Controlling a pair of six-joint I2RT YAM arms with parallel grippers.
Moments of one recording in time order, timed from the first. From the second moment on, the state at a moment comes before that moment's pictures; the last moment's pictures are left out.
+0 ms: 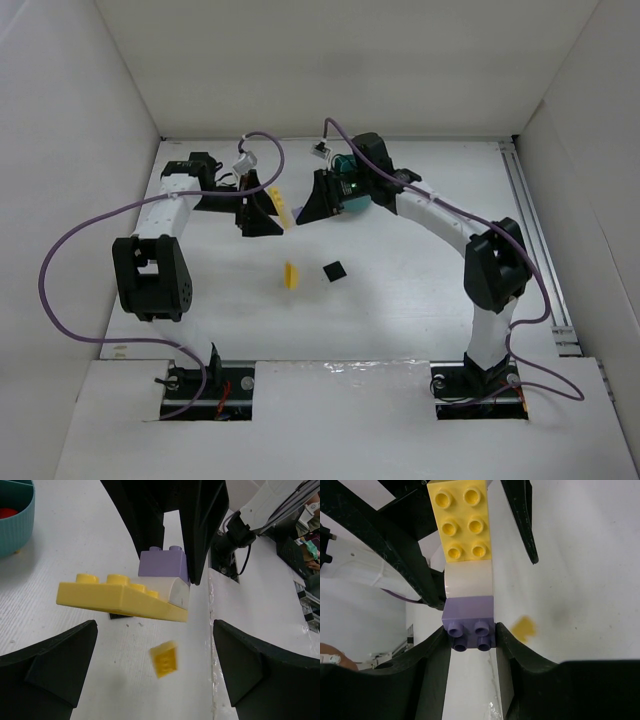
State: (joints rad) left arm -0.02 1.74 1.45 -1.20 1.42 0.96; right arm 0.59 1.91 1.60 -0.20 -1.02 0.49
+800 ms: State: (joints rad) left arm -0.03 1.75 1.49 -1.21 1.45 0.85; right arm 0.63 1.91 1.59 -0.19 -1.03 0.44
